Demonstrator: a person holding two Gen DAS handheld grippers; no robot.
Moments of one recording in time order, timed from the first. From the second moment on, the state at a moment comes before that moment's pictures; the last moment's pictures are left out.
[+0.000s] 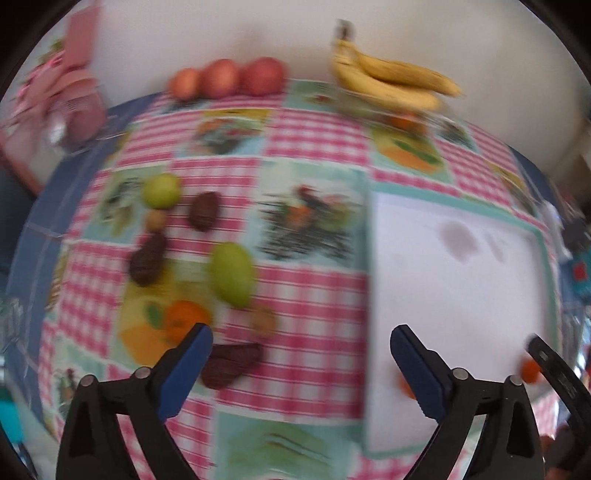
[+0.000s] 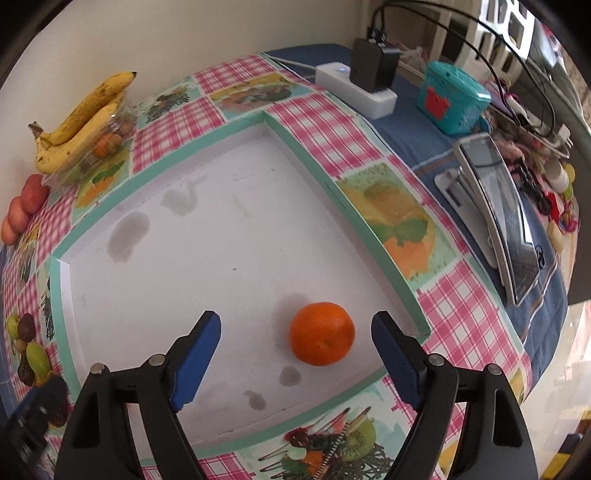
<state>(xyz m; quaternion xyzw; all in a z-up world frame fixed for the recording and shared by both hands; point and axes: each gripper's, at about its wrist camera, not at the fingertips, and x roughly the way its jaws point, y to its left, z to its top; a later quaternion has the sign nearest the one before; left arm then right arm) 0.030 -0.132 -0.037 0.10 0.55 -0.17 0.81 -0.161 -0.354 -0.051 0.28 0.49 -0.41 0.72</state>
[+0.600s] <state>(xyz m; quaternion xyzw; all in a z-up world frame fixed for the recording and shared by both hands) 0.089 -0.026 -0.035 0.04 0.53 -0.04 0.84 -0.093 -0.289 -0.031 0.20 0.48 -0.29 0.80</state>
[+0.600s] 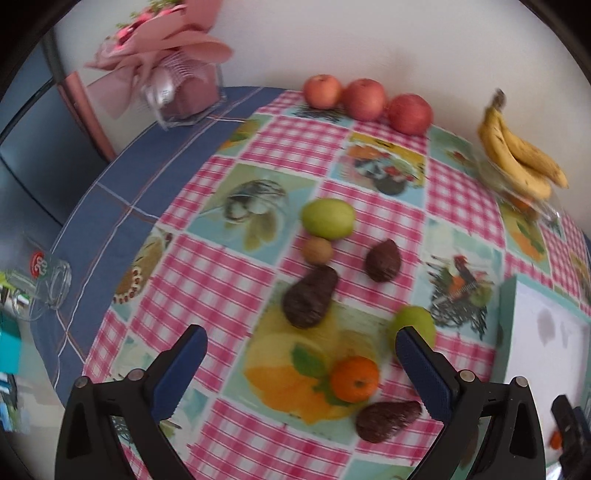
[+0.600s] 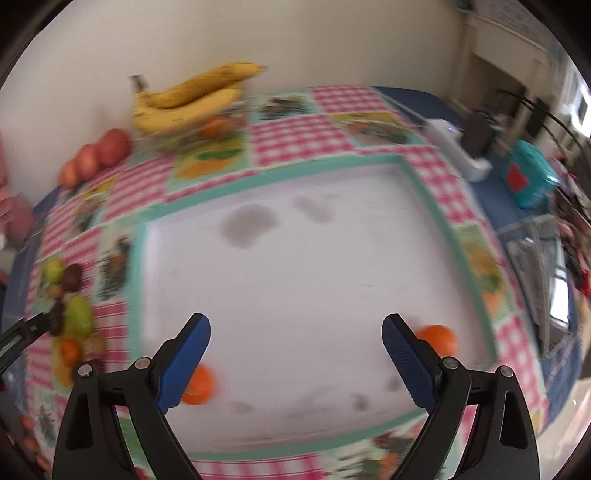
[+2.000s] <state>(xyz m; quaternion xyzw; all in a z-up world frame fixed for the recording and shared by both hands) 0.123 0.029 -0.054 -0.07 0.58 -0.03 0.81 0.029 -0.138 -0.087 0.14 0.55 -0.10 0.82</state>
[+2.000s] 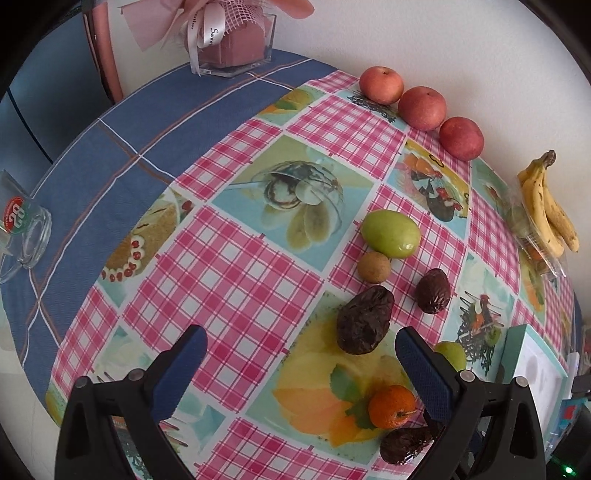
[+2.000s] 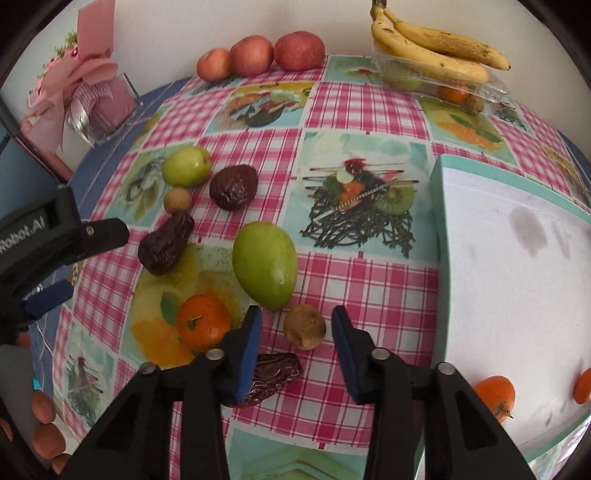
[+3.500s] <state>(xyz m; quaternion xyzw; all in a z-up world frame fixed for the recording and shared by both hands) 0.090 -0.034 -0.061 -0.05 0.63 -0.14 0.76 -0.023 -0.228 -0.027 0.20 0.49 -0.16 0.83</state>
